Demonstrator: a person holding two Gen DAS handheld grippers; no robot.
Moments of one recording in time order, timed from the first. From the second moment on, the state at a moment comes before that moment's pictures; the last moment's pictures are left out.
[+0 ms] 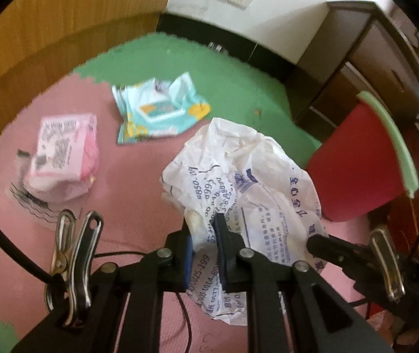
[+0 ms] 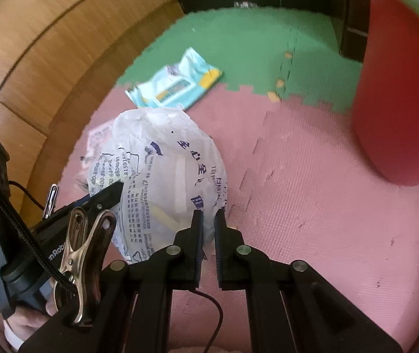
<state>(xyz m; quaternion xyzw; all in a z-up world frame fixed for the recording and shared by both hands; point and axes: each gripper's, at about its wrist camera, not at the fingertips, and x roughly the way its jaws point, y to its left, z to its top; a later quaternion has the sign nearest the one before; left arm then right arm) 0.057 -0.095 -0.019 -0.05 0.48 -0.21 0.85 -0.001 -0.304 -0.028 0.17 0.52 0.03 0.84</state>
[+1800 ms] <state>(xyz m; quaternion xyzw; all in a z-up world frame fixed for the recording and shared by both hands) 0.023 -0.380 0.146 0.03 0.32 -0.40 0.86 -0.108 -0.510 0.121 0.22 0.24 -0.12 0.94</state>
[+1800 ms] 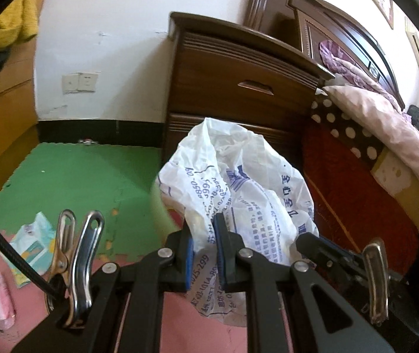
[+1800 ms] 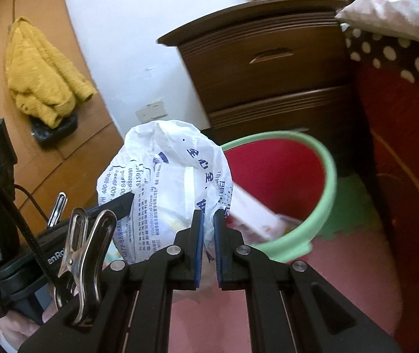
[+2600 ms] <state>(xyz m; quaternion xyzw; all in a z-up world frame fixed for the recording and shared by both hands) 0.046 -0.424 0.125 0.04 0.35 -0.40 0.85 -0.079 -0.559 0.092 0.23 0.27 -0.20 0.91</state>
